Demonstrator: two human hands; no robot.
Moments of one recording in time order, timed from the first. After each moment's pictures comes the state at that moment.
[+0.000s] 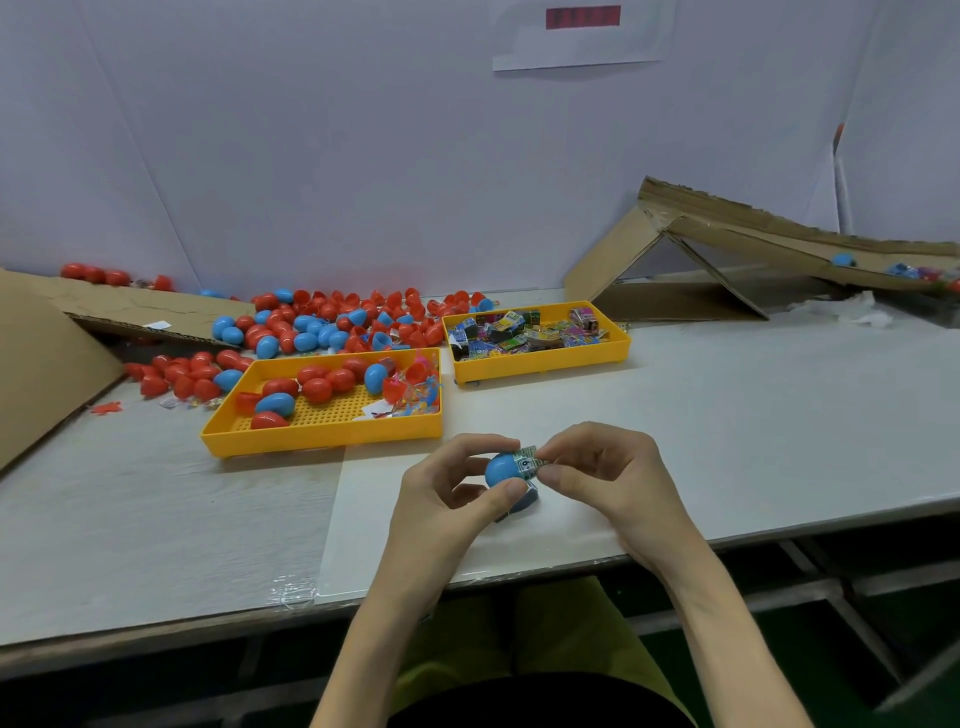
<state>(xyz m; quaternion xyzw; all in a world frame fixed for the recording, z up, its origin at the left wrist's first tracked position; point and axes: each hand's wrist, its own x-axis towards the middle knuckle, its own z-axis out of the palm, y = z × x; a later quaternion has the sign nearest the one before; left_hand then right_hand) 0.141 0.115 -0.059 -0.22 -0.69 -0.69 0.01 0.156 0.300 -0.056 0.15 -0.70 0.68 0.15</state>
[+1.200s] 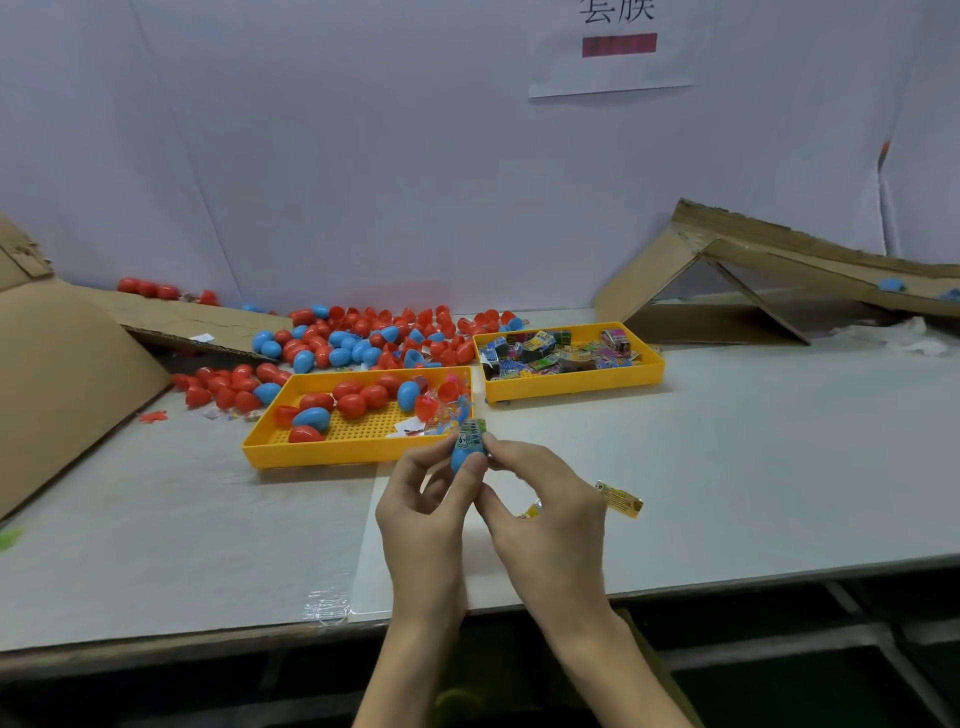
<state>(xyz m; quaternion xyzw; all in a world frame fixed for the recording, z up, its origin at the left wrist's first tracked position) 0.134 0.112 -0.062 -0.06 -0.51 -0.84 0.17 0.145 0.205 -0.070 0.10 -0.78 0.44 0.42</state>
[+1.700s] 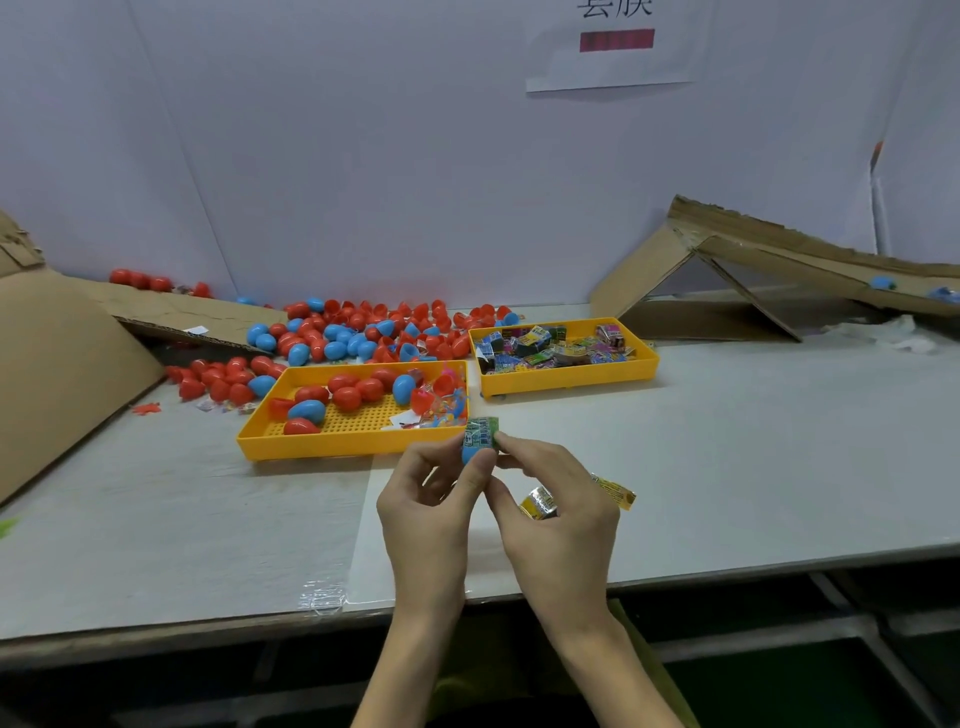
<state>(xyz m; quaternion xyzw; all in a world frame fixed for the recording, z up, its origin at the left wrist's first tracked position) 0.139 0.116 -0.060 -0.08 -0.56 -0.80 0.20 0.150 0.210 -0.077 0.09 -0.75 0.48 0.46</state>
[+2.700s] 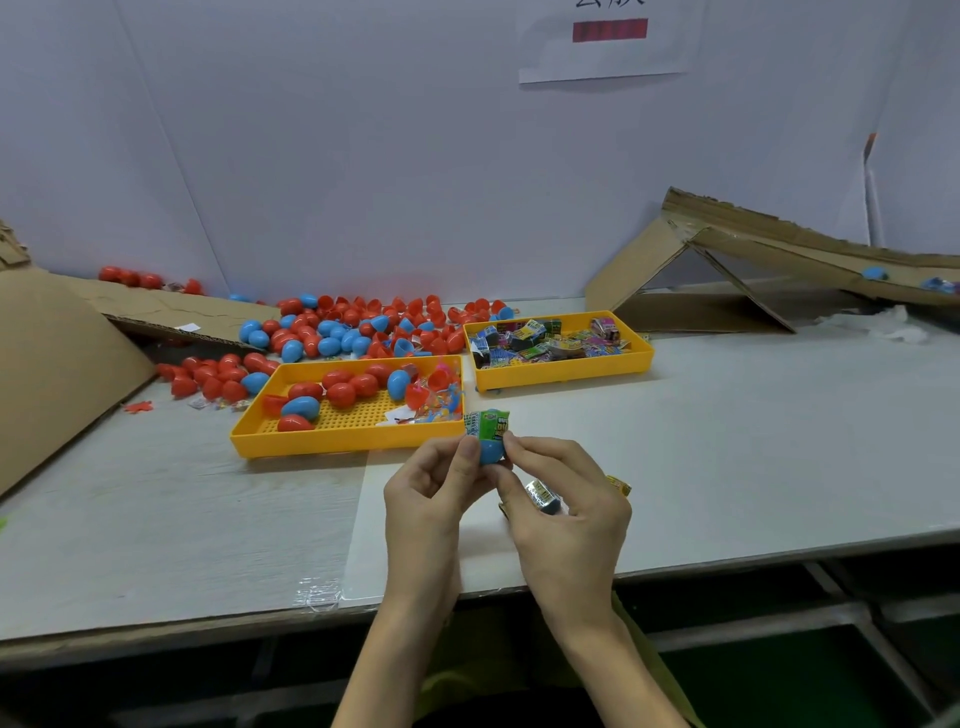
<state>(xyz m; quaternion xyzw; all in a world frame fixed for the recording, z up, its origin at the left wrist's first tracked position) 0.139 0.113 -0.055 -0.10 -0.55 -0.83 0.08 0.155 0.212 -0.075 0.07 -0.72 0.51 0.47</state>
